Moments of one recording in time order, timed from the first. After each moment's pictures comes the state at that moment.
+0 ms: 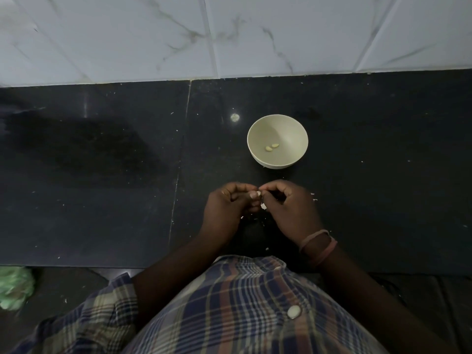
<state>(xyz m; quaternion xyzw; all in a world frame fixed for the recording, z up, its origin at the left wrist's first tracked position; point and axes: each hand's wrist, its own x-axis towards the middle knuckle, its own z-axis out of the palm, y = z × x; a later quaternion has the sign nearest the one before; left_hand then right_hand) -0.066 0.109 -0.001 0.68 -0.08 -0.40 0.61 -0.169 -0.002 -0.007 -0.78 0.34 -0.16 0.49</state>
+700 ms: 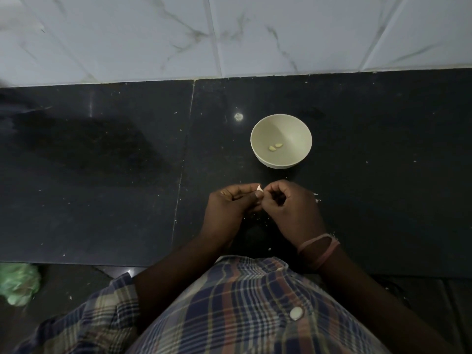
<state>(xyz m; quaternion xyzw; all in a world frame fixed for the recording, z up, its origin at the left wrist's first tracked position) -0.068 0.114 0.007 0.63 -0.07 -0.42 0.65 -0.169 0.000 -0.003 -0.81 0.32 -0.16 0.46</state>
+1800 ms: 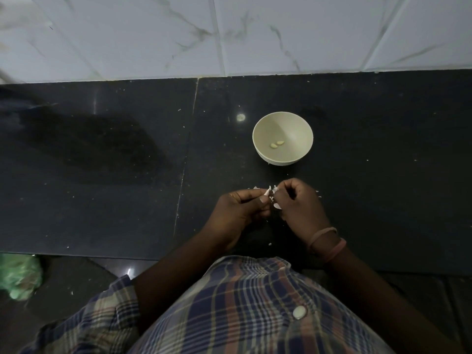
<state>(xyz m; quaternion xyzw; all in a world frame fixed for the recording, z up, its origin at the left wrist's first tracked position) -0.077 0.120 -0.003 0.56 -0.06 -0.52 0.64 -0.177 -0.002 -0.006 -0.69 0.42 -0.12 0.58</state>
